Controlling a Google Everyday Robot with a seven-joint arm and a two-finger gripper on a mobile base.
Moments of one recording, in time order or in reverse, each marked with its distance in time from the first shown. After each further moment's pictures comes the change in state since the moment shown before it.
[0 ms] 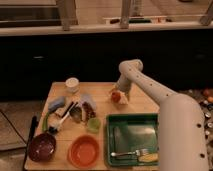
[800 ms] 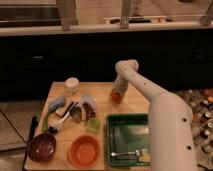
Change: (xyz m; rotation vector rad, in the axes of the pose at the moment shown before) arm 0.001 -0.013 0.015 -0.016 -0.026 -0.030
